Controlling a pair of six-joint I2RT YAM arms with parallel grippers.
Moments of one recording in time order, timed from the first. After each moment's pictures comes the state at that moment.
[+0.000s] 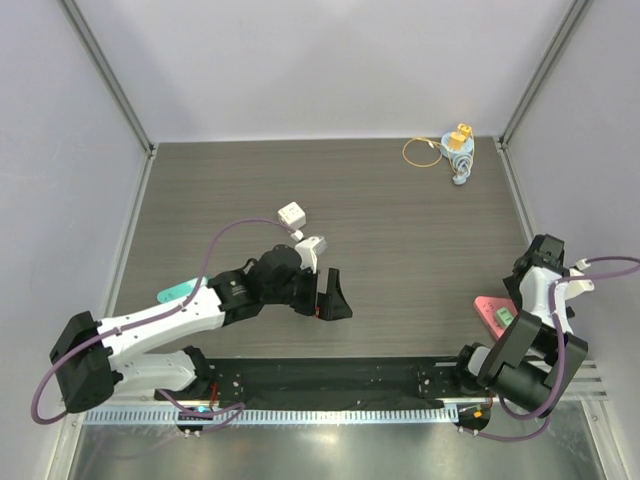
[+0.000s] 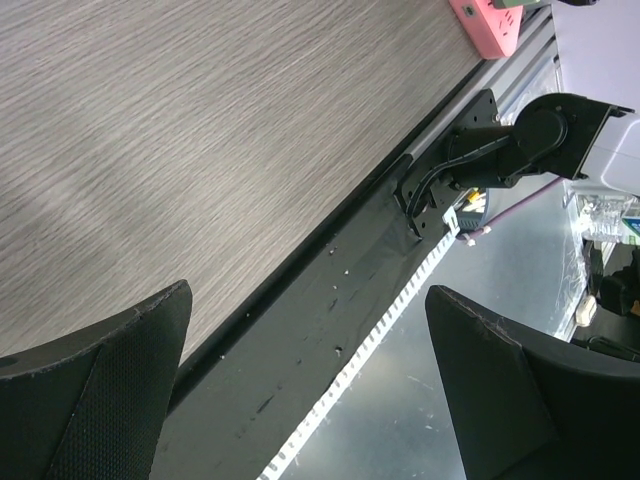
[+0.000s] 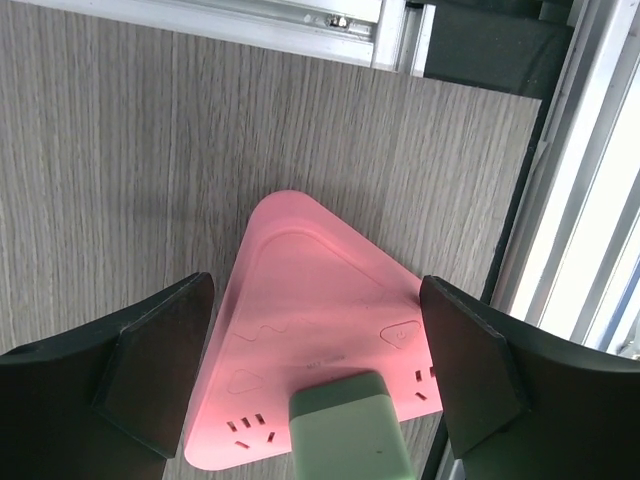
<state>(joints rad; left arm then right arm) -0.98 1.14 0.76 -0.23 0.23 -0.73 -0.58 1.18 0.66 -0.69 0.46 0.74</state>
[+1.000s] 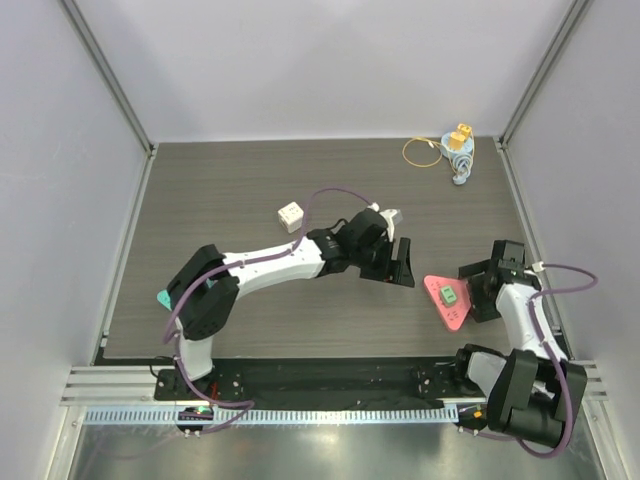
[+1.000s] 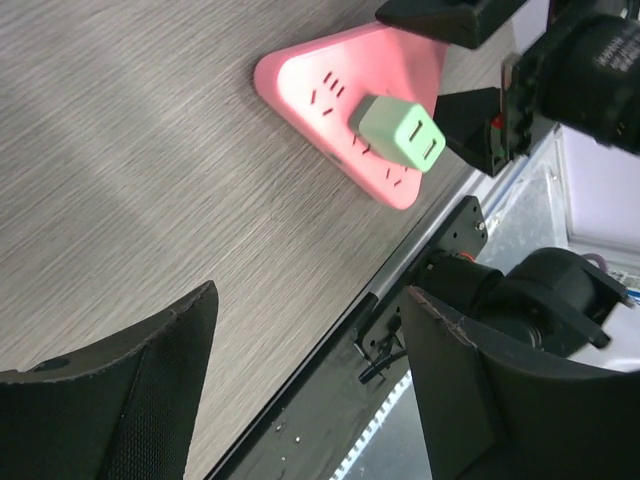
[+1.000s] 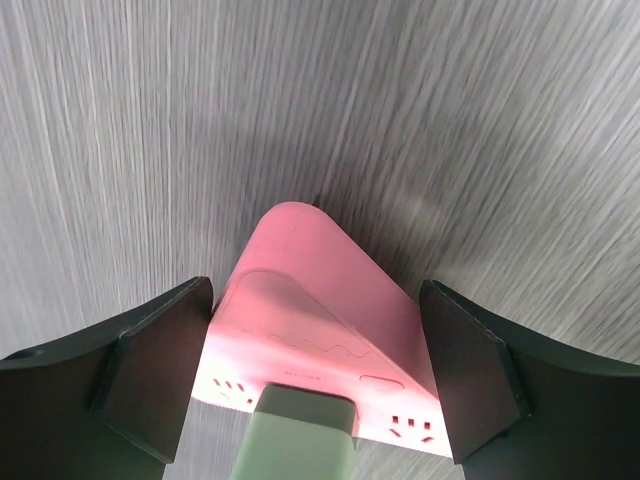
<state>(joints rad) -1.01 1.86 1.40 -0.22 0.27 -0.74 -0.29 1.05 0.54 -0.64 0.12 1.05</state>
